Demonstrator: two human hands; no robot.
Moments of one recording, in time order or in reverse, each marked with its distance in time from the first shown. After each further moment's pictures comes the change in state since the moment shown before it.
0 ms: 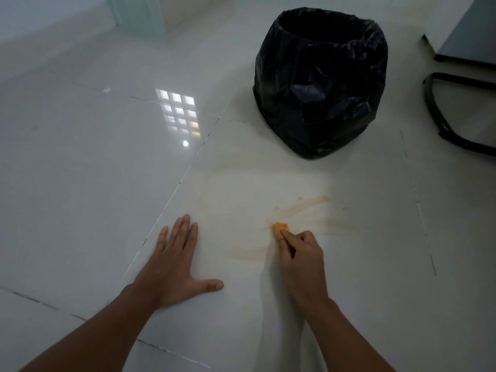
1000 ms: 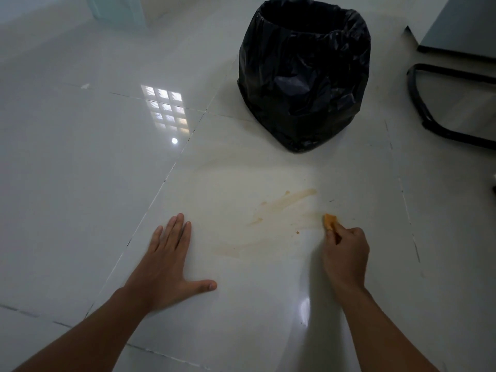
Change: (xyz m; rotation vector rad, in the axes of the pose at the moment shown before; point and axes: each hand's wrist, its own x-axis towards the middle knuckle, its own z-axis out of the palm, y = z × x) left_hand 0.004 0.004 0.014 -0.056 0.154 0.106; right_hand 0.026 0.062 -0.058 -0.148 0.225 0.350
